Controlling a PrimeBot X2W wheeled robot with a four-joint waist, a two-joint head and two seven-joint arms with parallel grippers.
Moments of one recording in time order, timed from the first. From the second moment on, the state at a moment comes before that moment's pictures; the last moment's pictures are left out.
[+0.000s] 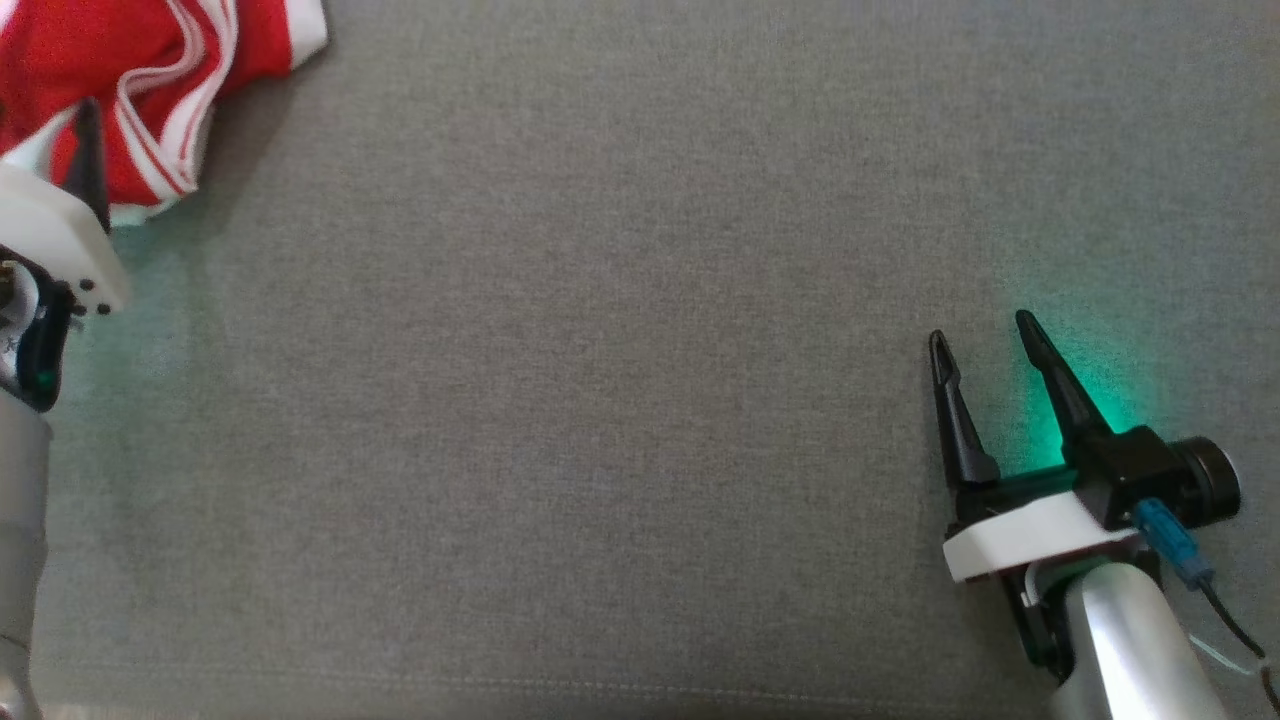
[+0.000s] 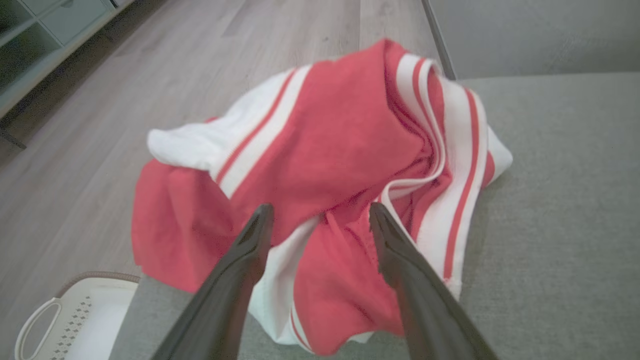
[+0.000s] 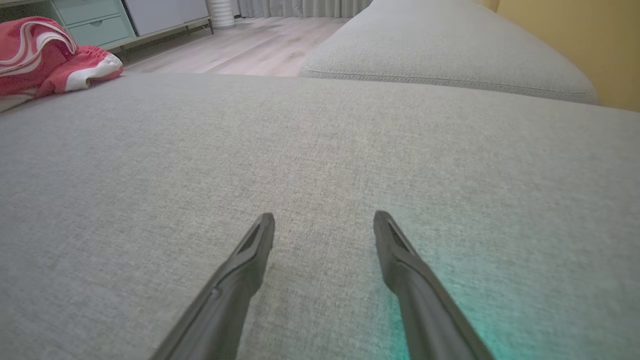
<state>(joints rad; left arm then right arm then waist) -0.81 0.45 -0.16 0.74 -0.36 -0.13 0.22 -0.12 -0.05 0.06 0.18 -0.05 0.13 -0.21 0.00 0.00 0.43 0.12</state>
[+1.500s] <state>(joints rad) -0.98 0.62 -0.47 0.76 -0.40 -0.13 0.03 -0.10 -0.05 0.09 0.33 0.09 0.13 -0.24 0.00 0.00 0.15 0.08</state>
